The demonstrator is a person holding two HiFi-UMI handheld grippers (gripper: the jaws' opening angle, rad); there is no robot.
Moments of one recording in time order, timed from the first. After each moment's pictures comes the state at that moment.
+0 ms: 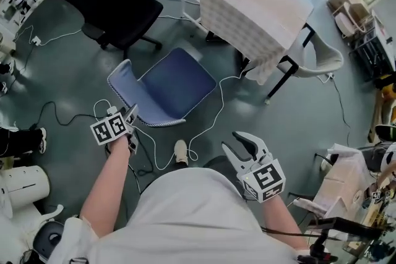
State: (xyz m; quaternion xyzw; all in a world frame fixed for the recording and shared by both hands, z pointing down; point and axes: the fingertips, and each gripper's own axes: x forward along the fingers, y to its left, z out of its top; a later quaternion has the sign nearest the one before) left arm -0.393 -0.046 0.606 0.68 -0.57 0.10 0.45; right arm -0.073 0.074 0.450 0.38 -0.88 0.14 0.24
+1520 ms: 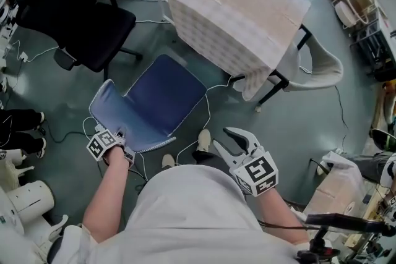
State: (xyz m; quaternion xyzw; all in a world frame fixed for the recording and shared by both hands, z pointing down) left arm -0.317 -0.157 0.699 0.50 -0.62 0.06 0.60; right arm 0.047 -0.129 0.482 0.36 -0.88 0.19 0.24
